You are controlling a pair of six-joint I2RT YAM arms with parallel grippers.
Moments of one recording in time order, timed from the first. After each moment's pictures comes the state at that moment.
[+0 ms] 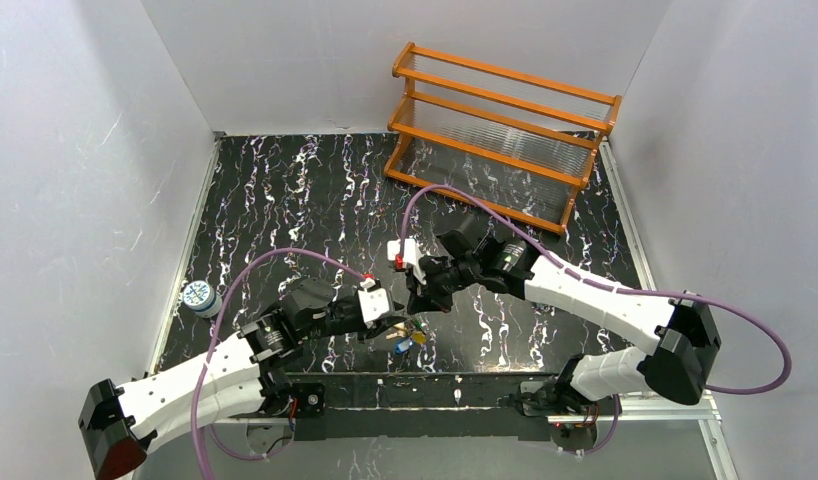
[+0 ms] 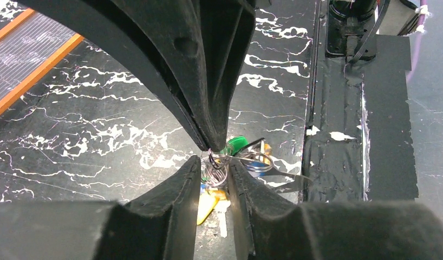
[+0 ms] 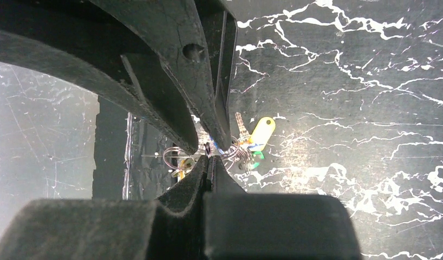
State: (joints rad) left arm -0.96 0.70 0.43 0.00 0.34 0.25; right arm 0.99 1.33 1.08 -0.52 -0.60 -0.33
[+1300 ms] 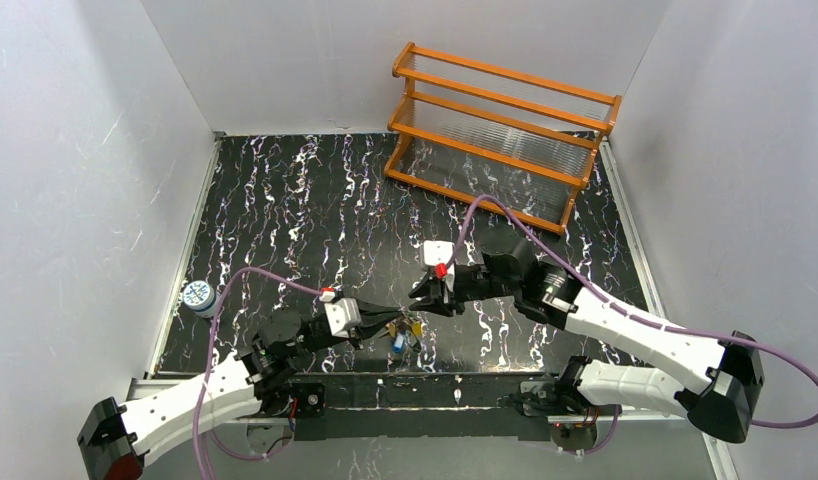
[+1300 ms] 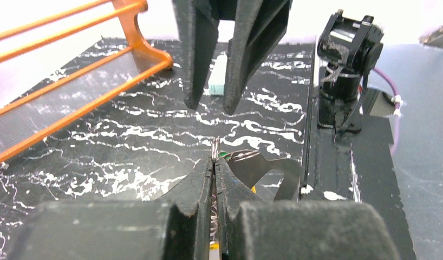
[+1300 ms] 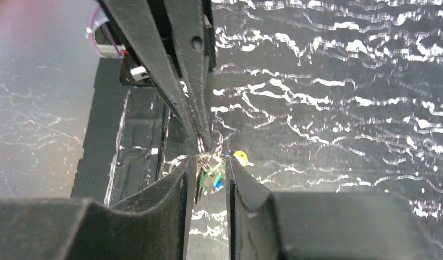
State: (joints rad) left arm -0.96 0.50 0.16 0.42 0.30 0.09; right arm 0.99 1.06 0.86 -0.18 -0.57 -0.27
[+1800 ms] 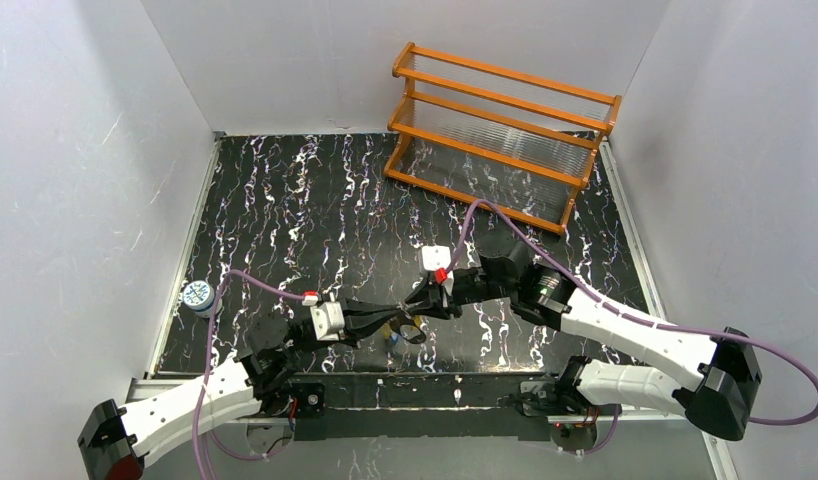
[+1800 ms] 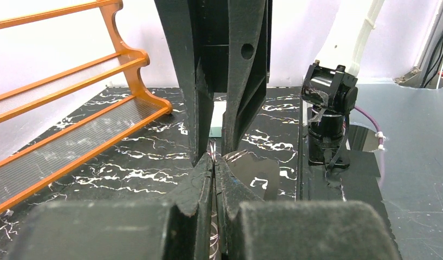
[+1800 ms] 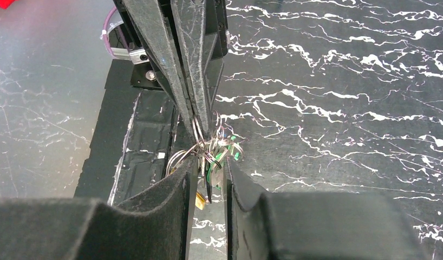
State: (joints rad) left arm -0.96 0.48 0.13 0.63 0.34 0.04; right arm 0.99 1.05 0.80 -0.08 -0.65 -0.27
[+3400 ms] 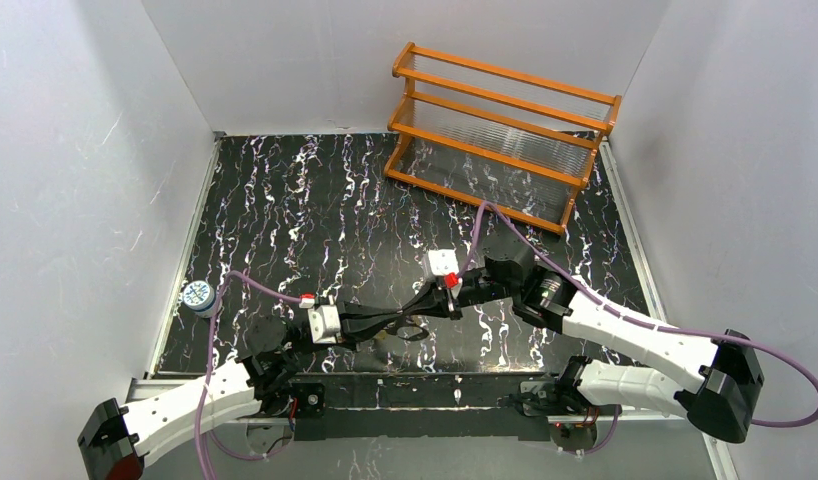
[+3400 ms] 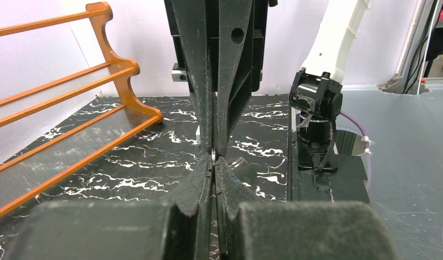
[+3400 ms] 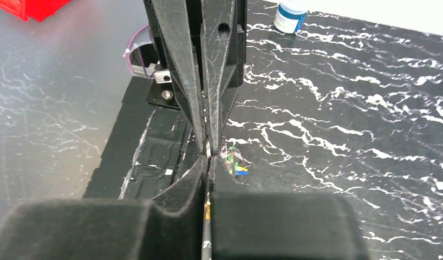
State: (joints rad) left arm -0.96 0.48 0.10 0.70 0.38 0.01; right arm 0.99 1.04 0.77 0.03 -0.76 -0.26
